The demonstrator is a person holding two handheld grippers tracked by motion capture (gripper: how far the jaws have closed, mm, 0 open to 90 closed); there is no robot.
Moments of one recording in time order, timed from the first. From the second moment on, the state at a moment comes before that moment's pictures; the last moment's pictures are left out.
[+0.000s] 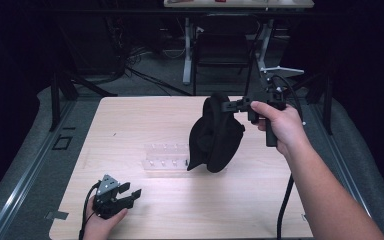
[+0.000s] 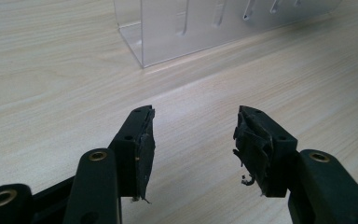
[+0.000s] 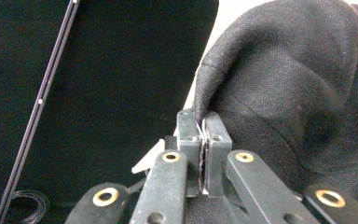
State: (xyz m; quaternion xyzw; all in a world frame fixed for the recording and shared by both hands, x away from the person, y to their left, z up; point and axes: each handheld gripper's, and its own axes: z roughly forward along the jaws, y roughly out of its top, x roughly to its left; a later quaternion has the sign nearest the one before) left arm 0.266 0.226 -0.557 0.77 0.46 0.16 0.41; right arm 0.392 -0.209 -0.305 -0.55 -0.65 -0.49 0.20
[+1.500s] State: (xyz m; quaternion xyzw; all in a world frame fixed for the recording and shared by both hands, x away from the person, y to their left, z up) left arm 0.268 0.206 -0.529 0.77 0.43 0.19 0.44; right arm 0.408 -0.165 -0.320 -0.53 -0.65 -0.50 0.21
